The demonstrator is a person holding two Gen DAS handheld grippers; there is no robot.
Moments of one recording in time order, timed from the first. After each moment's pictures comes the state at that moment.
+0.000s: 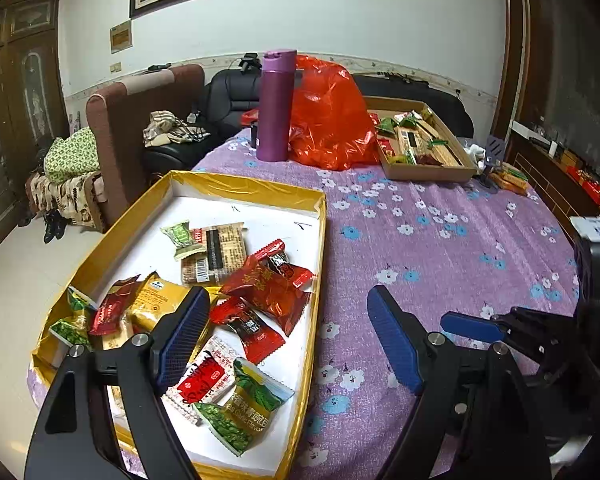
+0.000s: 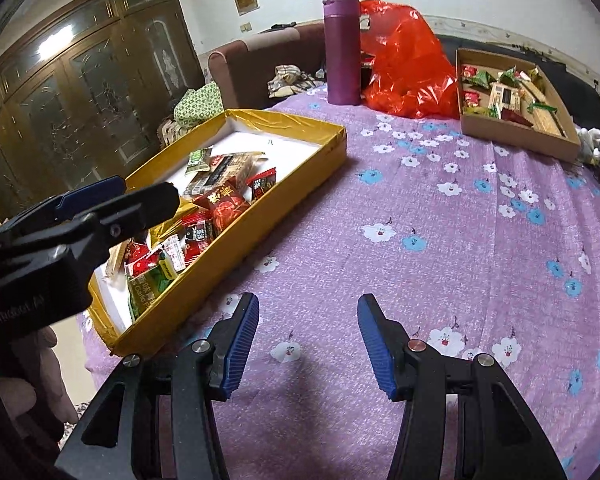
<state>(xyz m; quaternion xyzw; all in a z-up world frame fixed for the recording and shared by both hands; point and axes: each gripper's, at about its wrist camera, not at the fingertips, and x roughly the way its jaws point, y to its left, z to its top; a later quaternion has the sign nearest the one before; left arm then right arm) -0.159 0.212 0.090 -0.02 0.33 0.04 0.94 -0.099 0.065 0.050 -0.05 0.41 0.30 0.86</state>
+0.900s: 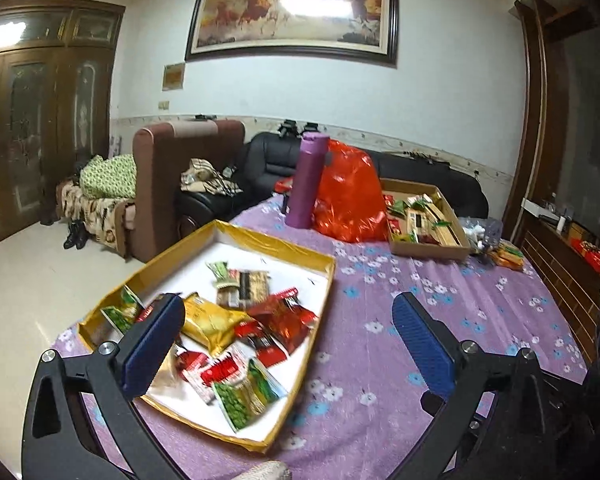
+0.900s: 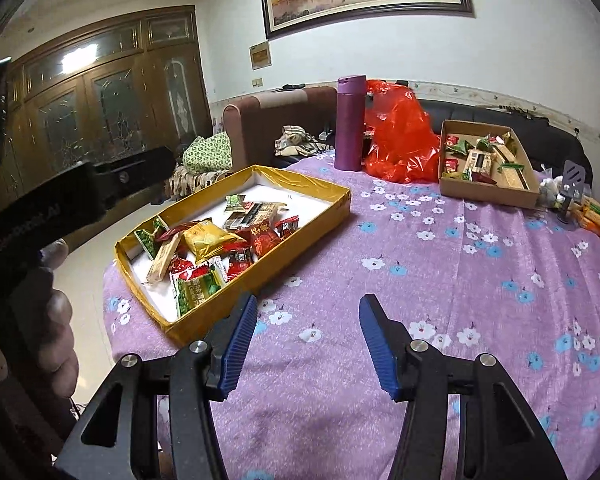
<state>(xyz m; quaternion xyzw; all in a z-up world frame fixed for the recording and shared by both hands) -0.231 0.209 0.122 -0.08 0.21 0.10 0.97 -0.180 0.038 0.090 -0.05 0.30 0.30 0.90</state>
